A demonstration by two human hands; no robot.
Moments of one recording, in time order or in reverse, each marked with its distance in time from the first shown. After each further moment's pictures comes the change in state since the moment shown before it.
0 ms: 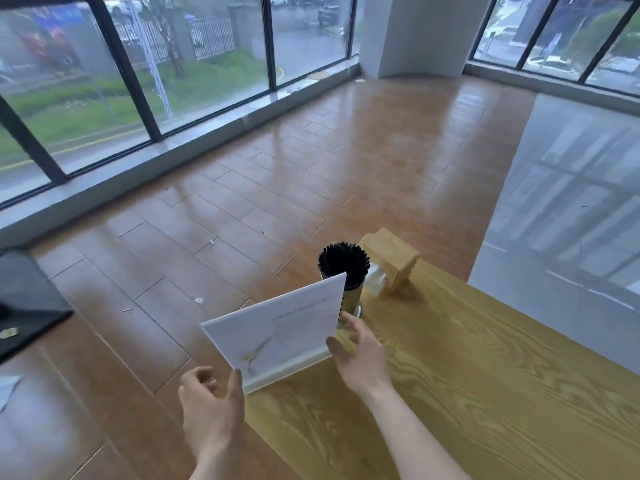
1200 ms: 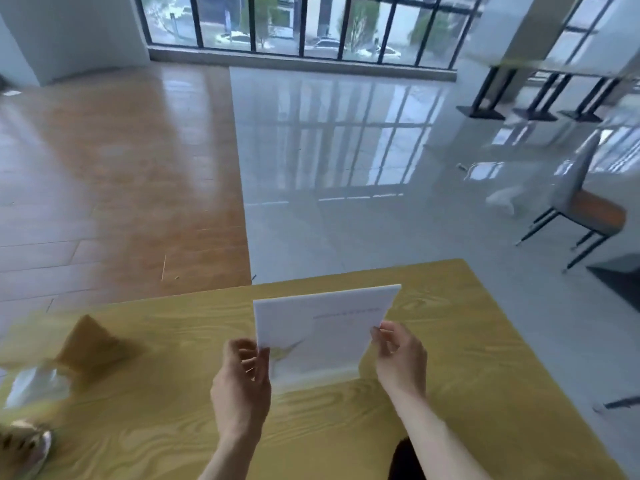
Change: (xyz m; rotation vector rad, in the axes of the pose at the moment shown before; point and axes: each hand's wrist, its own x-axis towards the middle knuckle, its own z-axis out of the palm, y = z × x) left_hand -0.333 0.124 0.291 0.068 -0.918 0.735; right_hand -0.158 0.258 -0.352 0.139 1.112 0.499
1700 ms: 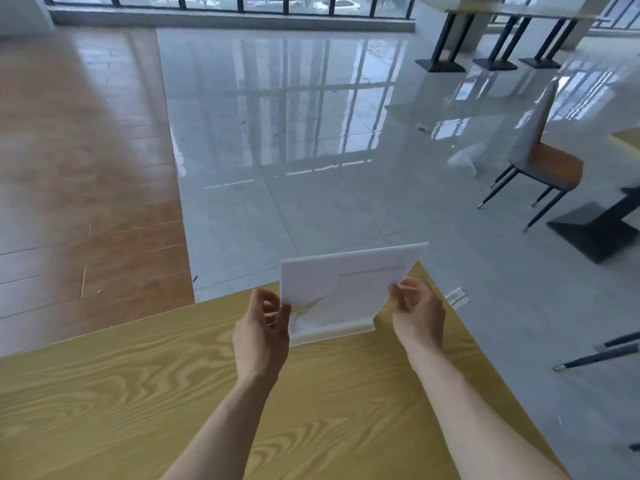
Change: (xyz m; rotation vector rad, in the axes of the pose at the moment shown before) left_hand 0.056 0.100 0.264 0.078 -0.260 0.106; right_hand 0.229 0.093 -0.100 0.093 0.172 0.160
